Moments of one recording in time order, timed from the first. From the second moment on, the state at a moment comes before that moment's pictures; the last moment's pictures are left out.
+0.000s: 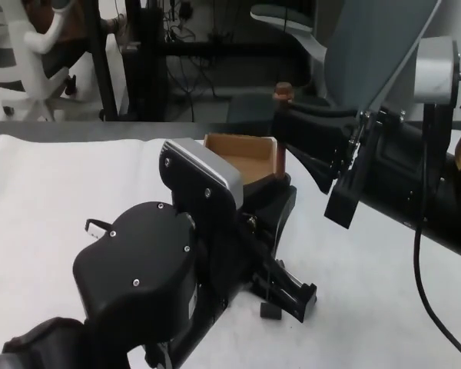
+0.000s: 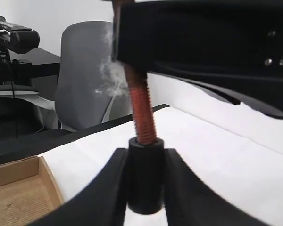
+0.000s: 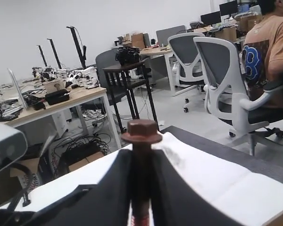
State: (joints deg) left arm -55.3 72.2 -28.0 -37.7 -12.2 -3.5; right arm 32.9 62.4 -31.3 -30.4 -24.6 14.6
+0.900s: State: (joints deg) left arm -50.2 72.2 -27.7 -40.1 -14.6 -3.4; right arm 33.0 58.0 -28.0 -28.6 -19.4 23.6
